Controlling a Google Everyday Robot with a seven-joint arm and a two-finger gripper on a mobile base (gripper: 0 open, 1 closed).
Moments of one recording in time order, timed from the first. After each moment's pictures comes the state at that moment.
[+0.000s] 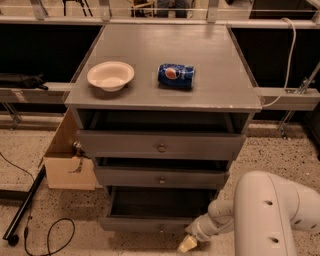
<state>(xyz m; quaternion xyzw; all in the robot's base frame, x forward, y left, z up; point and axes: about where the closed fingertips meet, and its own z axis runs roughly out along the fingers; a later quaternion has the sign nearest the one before) 0.451 -0.121 0.167 -0.47 0.84 0.26 0.10</state>
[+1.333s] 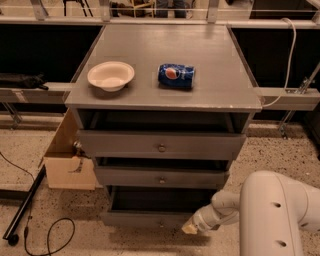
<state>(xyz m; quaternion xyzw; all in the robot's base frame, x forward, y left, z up) 0.488 -0.121 0.193 -0.45 0.84 0.27 0.12</state>
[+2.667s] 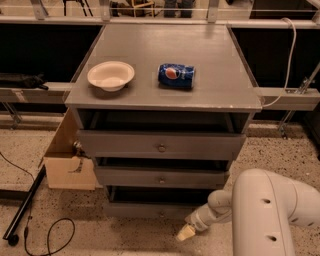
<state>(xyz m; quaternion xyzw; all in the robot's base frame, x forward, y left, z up) 0.491 -0.117 0.185 -0.45 0.85 0.27 0.11</state>
